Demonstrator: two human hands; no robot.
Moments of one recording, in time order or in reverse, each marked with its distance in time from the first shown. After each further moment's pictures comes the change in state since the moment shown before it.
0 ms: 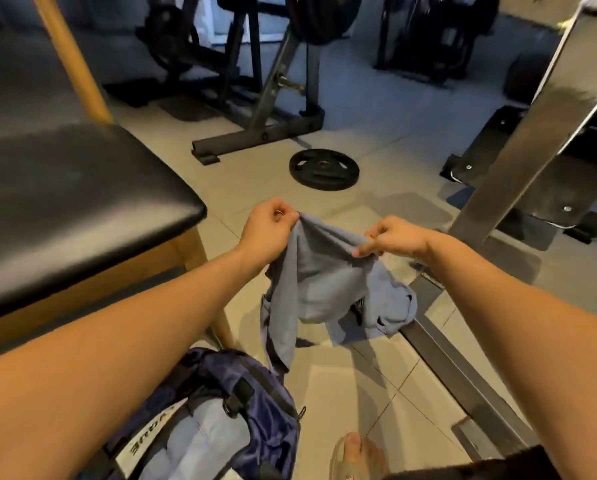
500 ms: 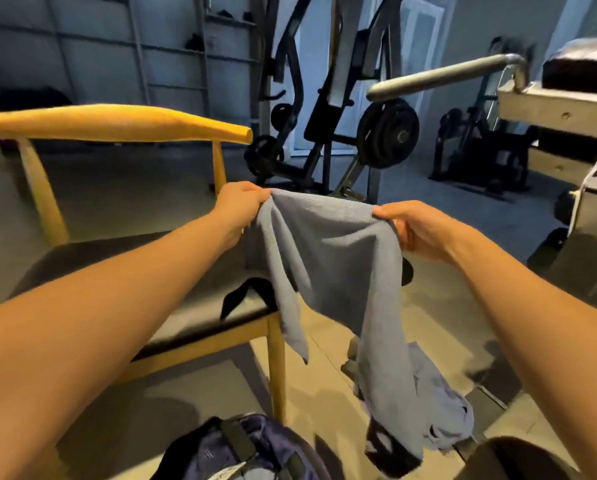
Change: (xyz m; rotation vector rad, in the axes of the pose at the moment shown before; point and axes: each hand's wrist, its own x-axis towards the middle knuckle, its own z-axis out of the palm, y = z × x) left_hand -0.018 0.155 -0.233 -0.088 0.394 -0.022; right_hand -0.108 -0.218 -0.076 0.533 -0.027 -0.371
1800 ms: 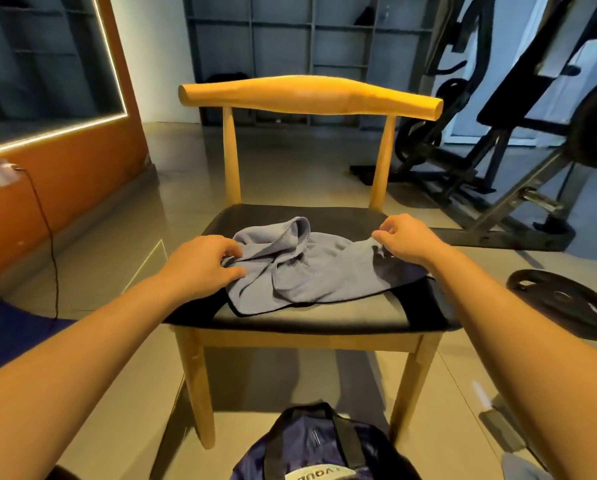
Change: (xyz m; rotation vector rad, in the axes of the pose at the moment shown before) left_hand -0.097 -0.149 -0.249 1.115 0.110 -0.016; right_hand 0.210 0.030 0.238 -0.819 -0.069 -0.297
